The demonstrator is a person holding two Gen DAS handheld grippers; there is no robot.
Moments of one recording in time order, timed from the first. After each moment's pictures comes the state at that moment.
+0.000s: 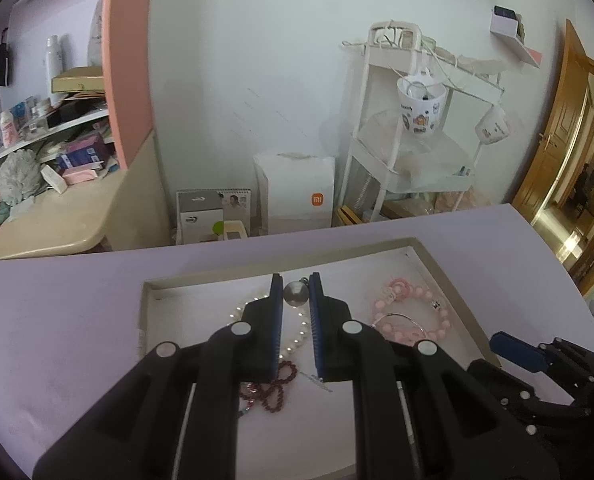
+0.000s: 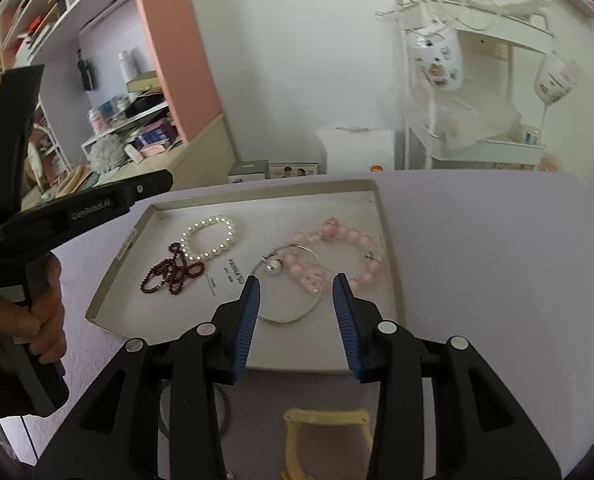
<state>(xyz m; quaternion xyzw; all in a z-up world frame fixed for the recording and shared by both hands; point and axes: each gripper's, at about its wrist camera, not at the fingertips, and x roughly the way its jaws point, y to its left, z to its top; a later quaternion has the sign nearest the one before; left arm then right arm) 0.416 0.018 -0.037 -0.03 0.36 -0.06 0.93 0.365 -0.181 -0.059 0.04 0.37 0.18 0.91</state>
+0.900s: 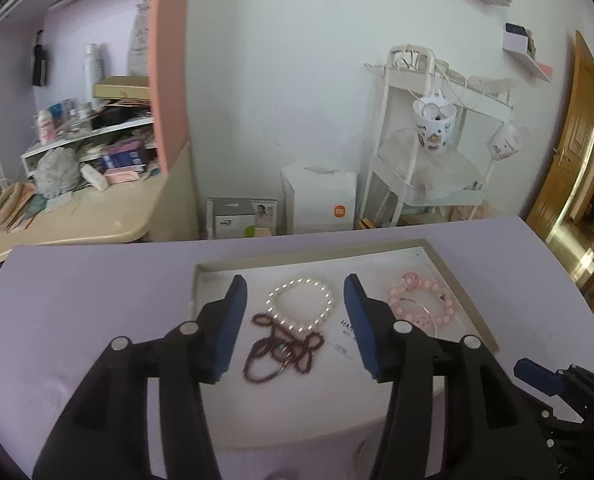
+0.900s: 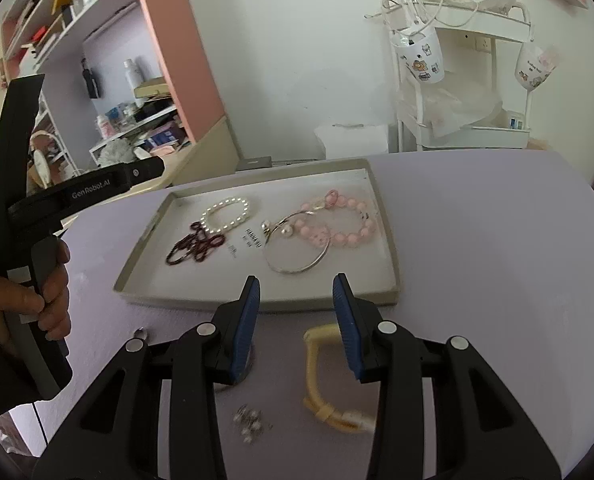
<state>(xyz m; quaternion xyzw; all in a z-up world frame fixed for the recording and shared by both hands) 0.354 0.042 -0.014 -0.04 0.32 -0.01 0.95 0.303 -0.187 -0.053 0.06 0.36 0.18 0.91</state>
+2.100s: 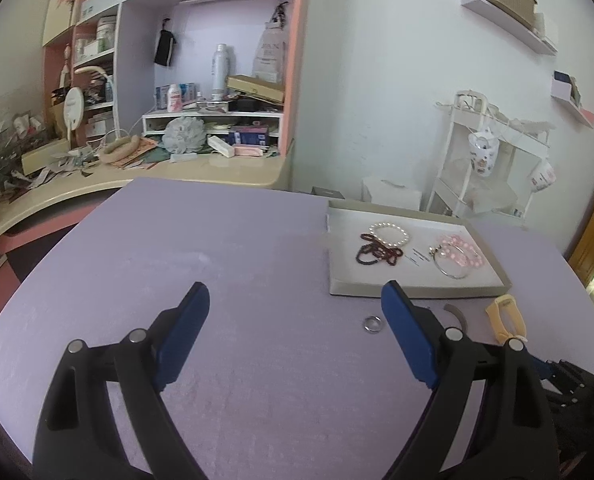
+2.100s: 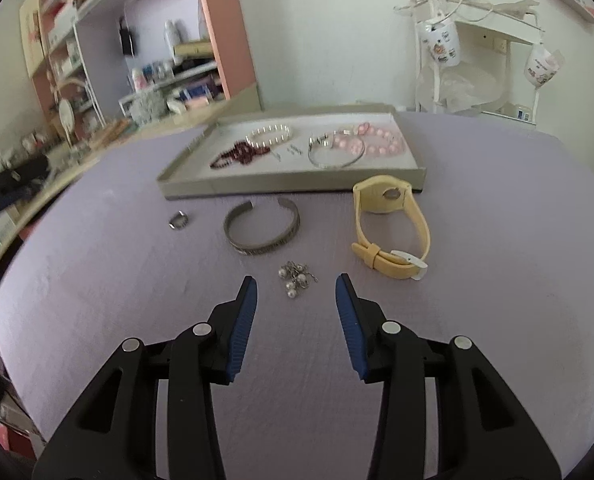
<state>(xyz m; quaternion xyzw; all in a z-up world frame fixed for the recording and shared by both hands) 0.152 0.101 -0.012 -0.09 0.28 0.13 0.95 0.223 -0.170 -0.093 0.00 0.38 0.21 0.90</state>
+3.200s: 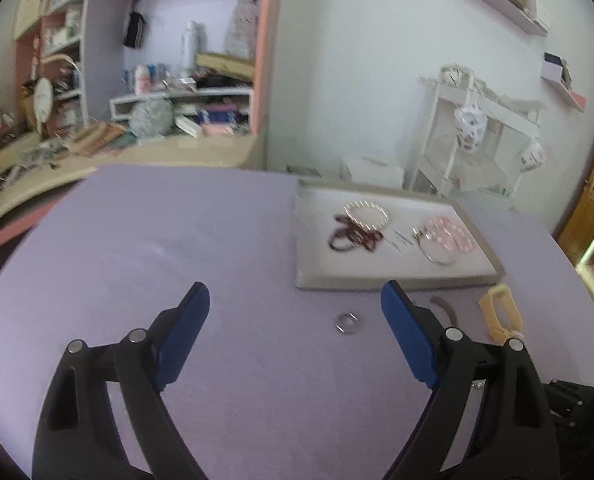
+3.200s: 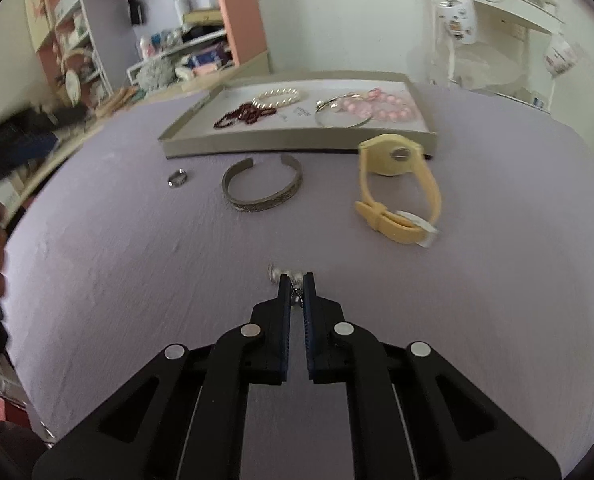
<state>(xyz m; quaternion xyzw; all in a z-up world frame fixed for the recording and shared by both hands) 0.199 0.079 -0.038 -0.09 0.33 0.07 0.94 0.210 -0.191 -0.099 0.00 0.41 0.23 0.89</state>
